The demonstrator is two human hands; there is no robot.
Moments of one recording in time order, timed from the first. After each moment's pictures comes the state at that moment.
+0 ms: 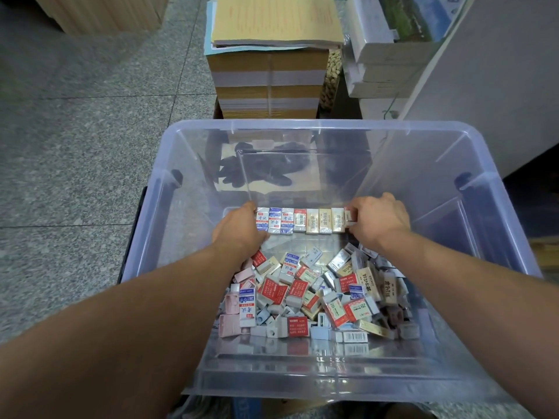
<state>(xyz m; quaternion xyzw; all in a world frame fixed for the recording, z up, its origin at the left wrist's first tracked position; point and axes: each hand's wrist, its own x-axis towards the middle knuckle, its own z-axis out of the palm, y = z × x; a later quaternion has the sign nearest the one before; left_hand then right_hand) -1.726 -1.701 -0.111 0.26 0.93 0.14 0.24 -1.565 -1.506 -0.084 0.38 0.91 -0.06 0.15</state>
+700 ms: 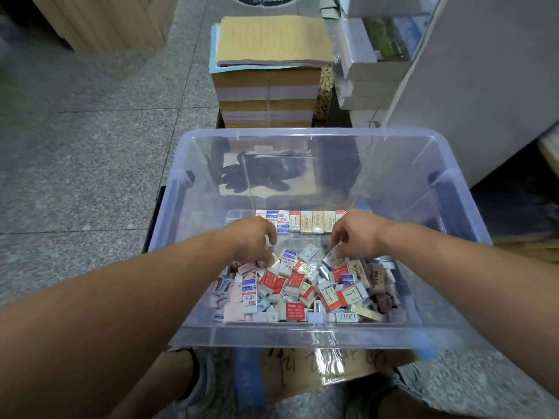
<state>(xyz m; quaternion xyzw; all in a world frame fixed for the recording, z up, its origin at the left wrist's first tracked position) -1.712 -1.708 -0.057 0.41 0.83 -0.01 0.37 -1.555 -1.525 -0.046 0.22 0.91 -0.18 0.29</state>
